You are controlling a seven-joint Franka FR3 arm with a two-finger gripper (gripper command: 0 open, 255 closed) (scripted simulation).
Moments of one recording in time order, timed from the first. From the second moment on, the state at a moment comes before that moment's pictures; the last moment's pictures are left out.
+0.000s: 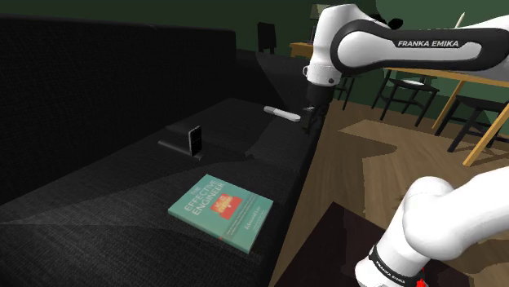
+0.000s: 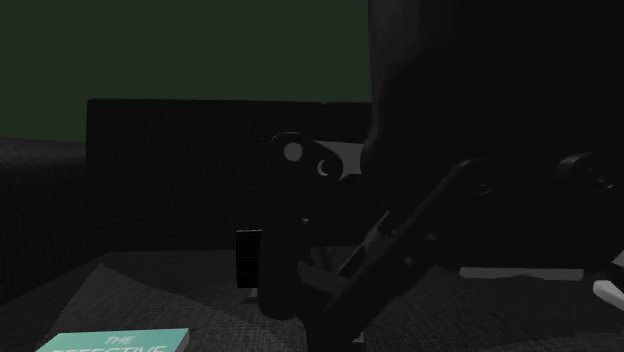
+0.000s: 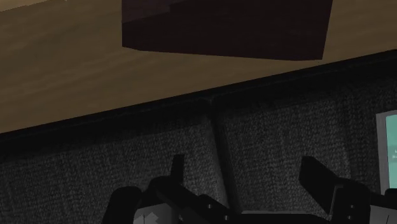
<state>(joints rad) 0.01 -0.62 0.01 -2.30 -0.05 1.66 -0.01</state>
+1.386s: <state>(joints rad) 0.11 0.11 0.19 -1.64 -0.06 1.76 0.28</state>
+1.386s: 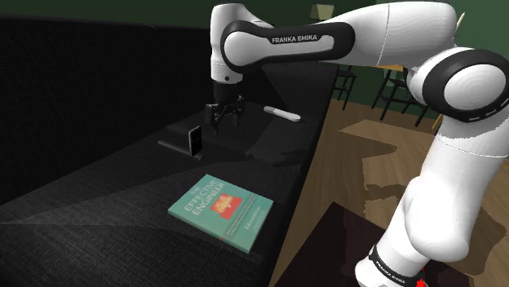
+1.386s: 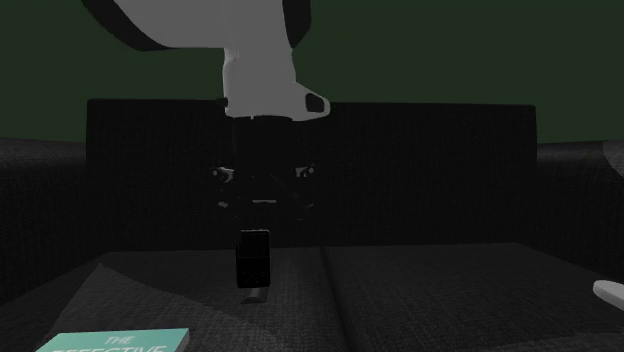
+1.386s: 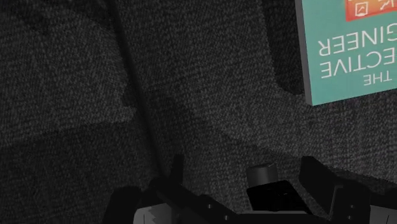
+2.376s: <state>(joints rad) 0.18 0.44 0.21 -1.28 -0.13 1.73 0.37</state>
